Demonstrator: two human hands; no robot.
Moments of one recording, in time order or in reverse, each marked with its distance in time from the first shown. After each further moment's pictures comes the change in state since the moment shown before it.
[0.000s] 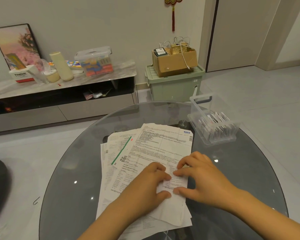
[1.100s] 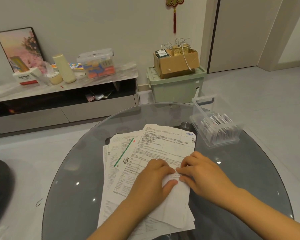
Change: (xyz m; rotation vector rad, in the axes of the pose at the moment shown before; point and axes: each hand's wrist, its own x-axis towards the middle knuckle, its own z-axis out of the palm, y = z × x) left_hand 0.015 -0.005 0.012 0.035 0.226 0.079; right_hand 0.012 0.004 0.004 -0.140 0.093 -0.030
